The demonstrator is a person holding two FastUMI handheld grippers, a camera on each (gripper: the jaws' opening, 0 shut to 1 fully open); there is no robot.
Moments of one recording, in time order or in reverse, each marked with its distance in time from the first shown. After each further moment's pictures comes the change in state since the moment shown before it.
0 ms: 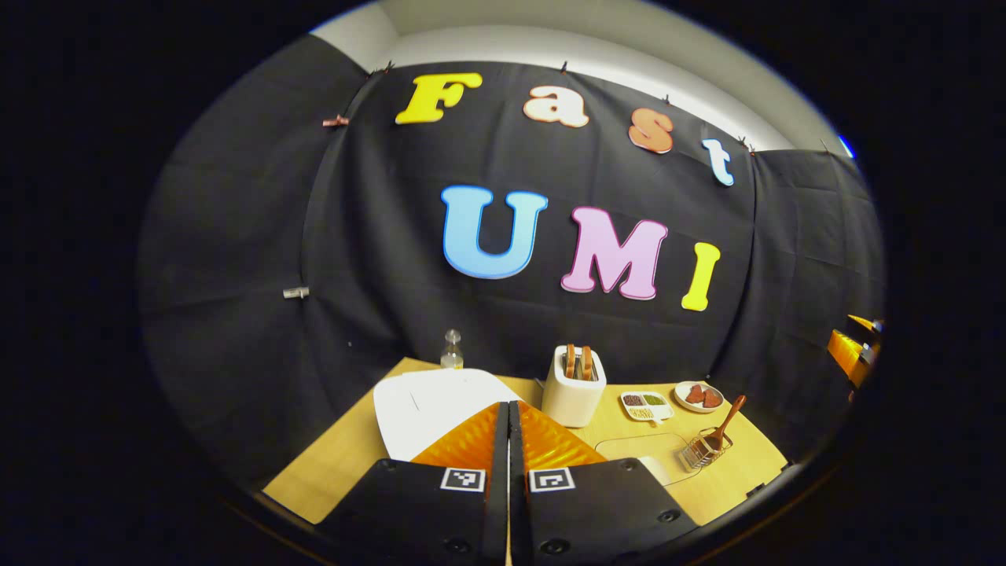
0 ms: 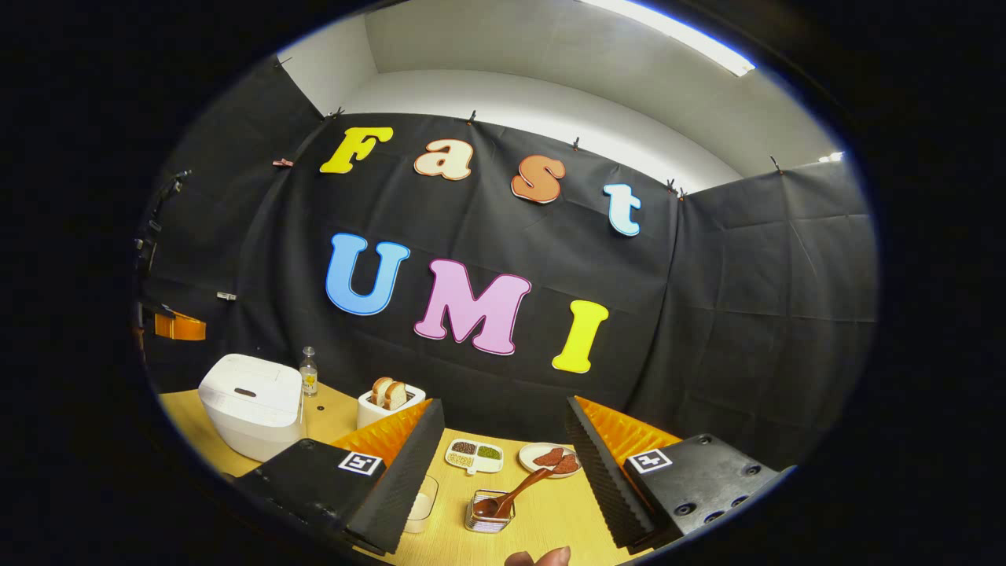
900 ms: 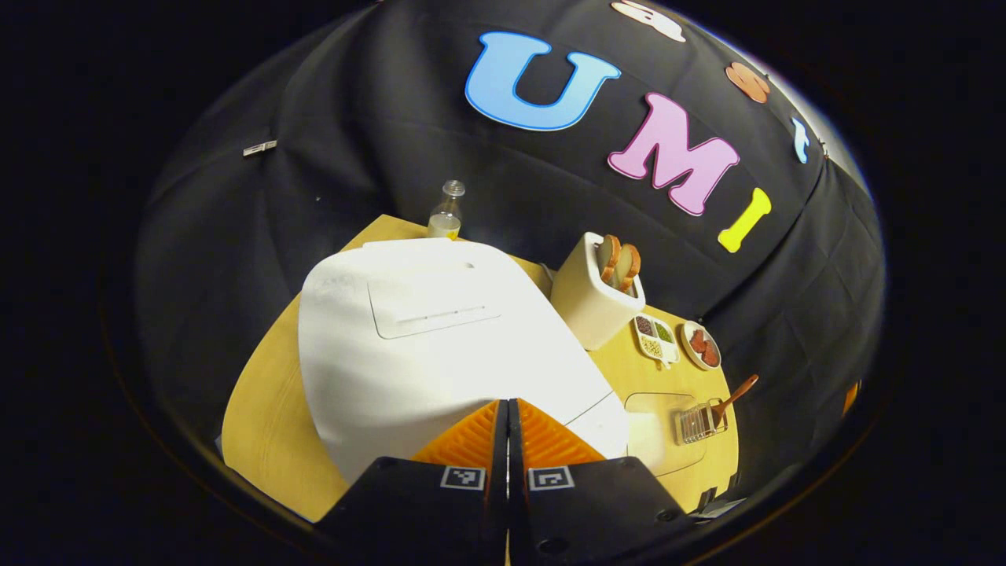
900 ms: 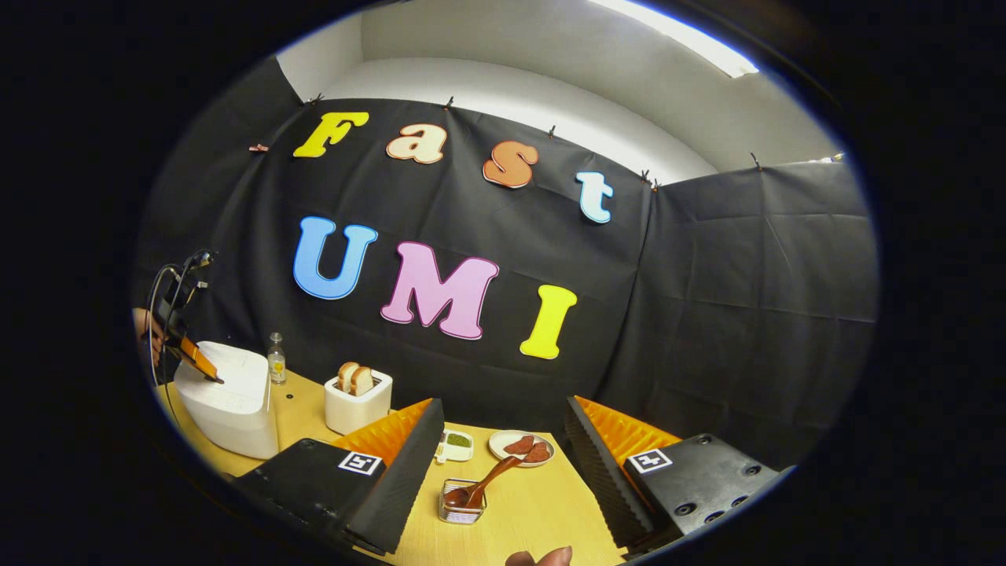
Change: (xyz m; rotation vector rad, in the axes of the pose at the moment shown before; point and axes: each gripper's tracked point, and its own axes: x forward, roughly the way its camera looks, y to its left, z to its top) left arm 0.123 0.037 -0.099 -0.187 0.515 -0.045; right arm 0.002 -0.034 -0.021 -0.023 0.053 -0.121
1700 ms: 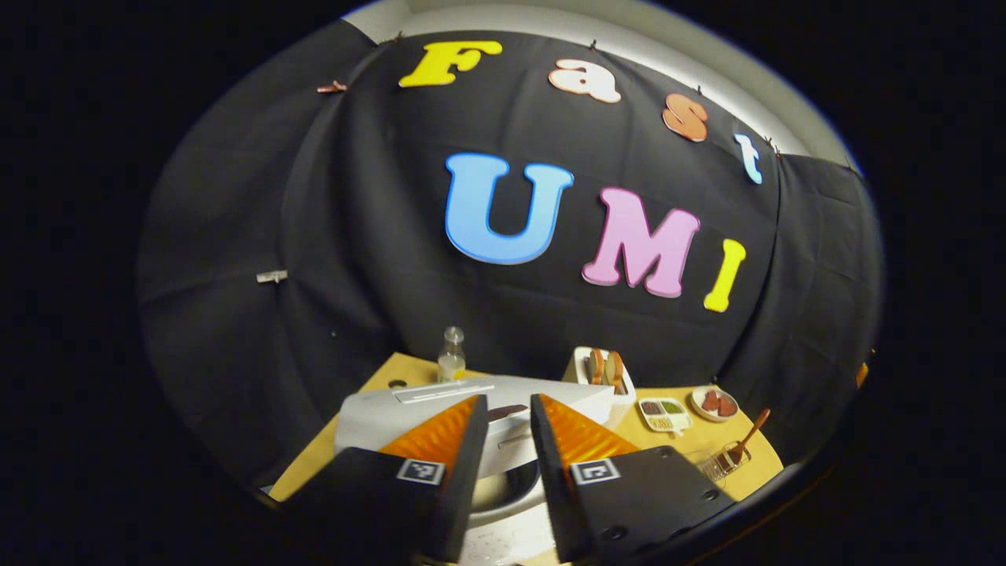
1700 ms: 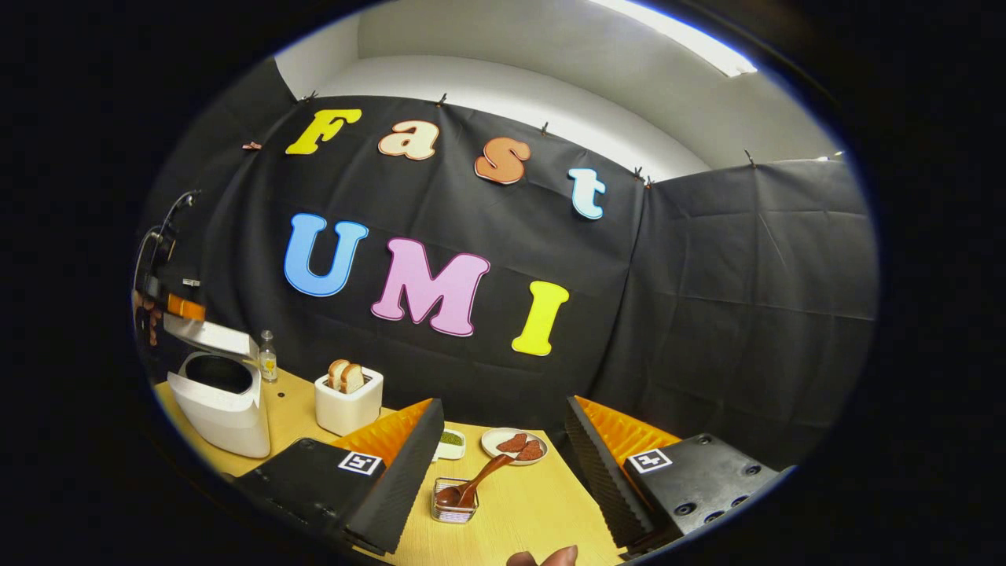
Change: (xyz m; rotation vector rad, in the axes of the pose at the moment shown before) left arm -0.099 -0.025 0.125 0.187 -0.566 0.085; right arm 0.000 -0.007 -0.005 0.011 0.010 -0.011
